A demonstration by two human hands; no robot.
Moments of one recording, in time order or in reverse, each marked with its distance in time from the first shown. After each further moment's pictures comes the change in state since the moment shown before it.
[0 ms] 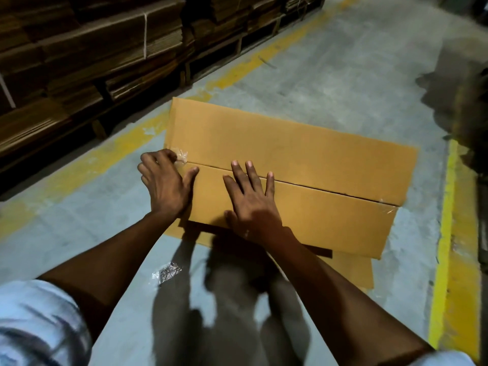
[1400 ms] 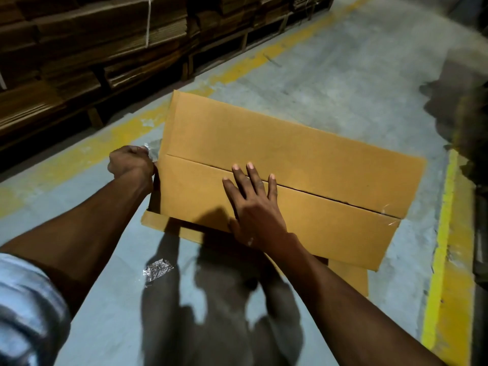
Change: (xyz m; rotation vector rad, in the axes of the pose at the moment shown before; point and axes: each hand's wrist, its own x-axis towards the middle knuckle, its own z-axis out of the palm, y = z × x) left_hand 0.068 -0.041 0.001 -0.555 0.213 -0.907; right_hand -0.011 0.006 0.000 -0.120 0.025 -0.049
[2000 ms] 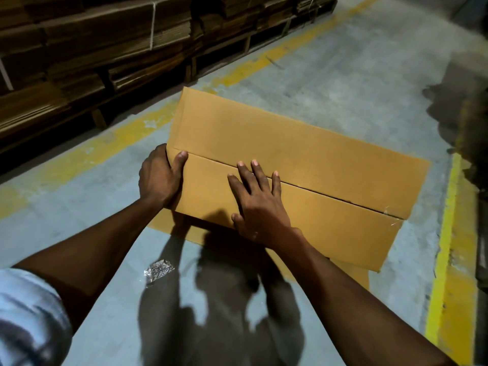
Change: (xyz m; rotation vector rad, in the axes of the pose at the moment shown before) left_hand -0.045 -0.023 -0.007 0.575 -0.306 0.798; right_hand 0.010 0.012 -0.004 0.047 -0.037 -0.010
